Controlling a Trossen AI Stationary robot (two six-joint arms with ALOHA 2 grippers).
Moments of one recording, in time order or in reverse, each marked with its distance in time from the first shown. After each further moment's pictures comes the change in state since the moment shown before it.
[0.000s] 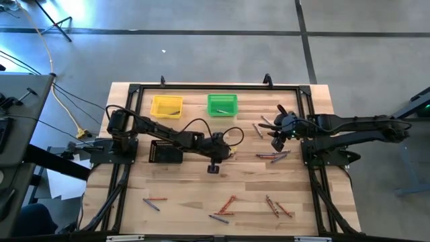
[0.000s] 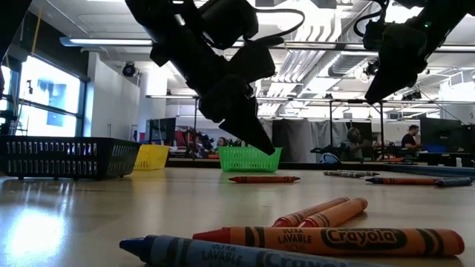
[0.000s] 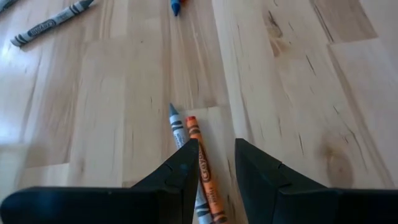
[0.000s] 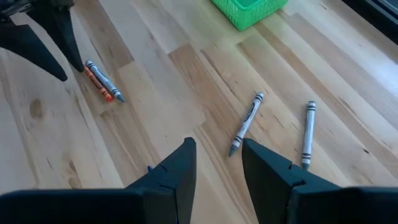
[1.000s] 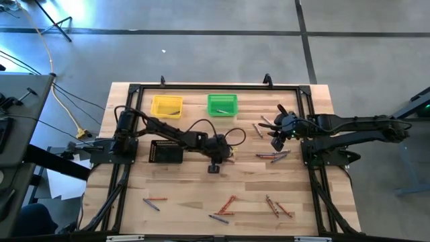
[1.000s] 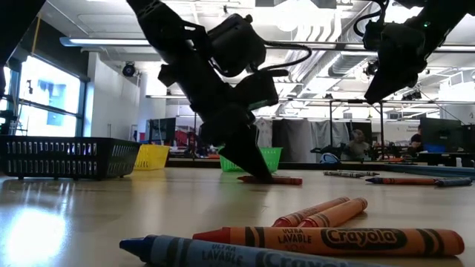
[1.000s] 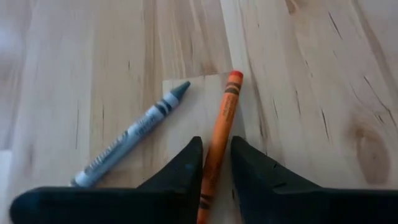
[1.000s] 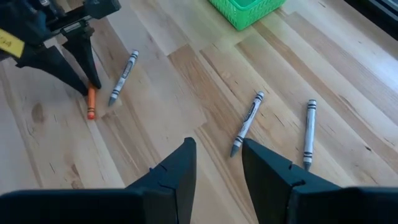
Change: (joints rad) left arm 0.044 0.112 0.006 -0.052 0.098 -0.014; right arm 0.000 0.001 0.000 0.001 0.000 0.023
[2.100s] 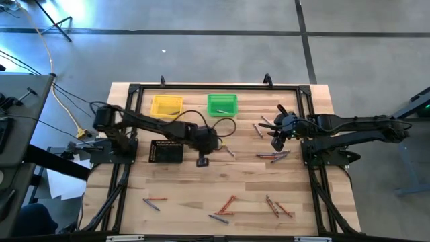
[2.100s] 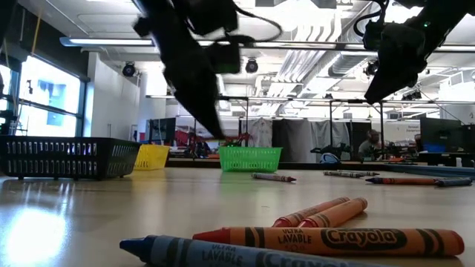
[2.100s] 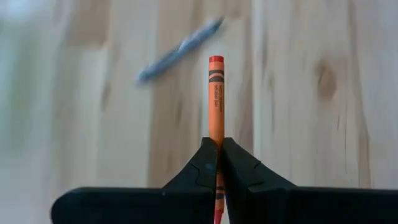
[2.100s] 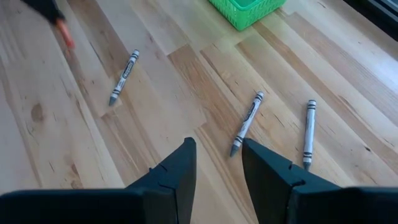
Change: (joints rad) left arm 0.006 -0.311 -0.010 -0.412 -0.075 -0.130; right arm 0.000 0.000 0.000 -0.001 0.000 -0.004
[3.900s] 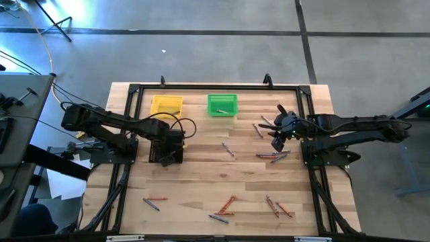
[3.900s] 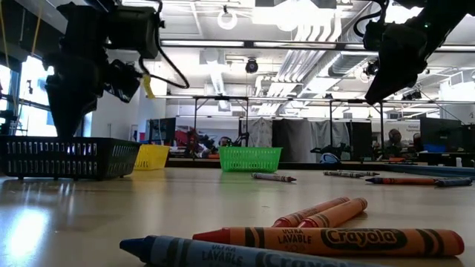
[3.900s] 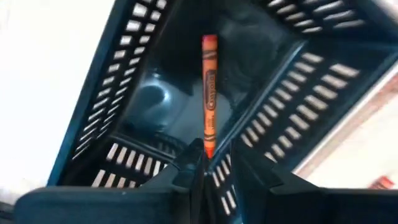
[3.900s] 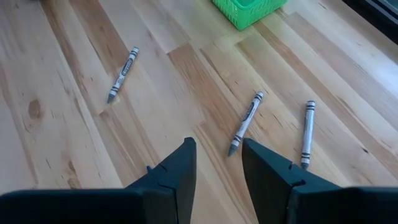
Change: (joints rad) left arm 0.022 -0.344 -0.317 -0.525 0.140 -0.481; right arm 0.000 0.000 -0.002 0.003 0.000 -0.019
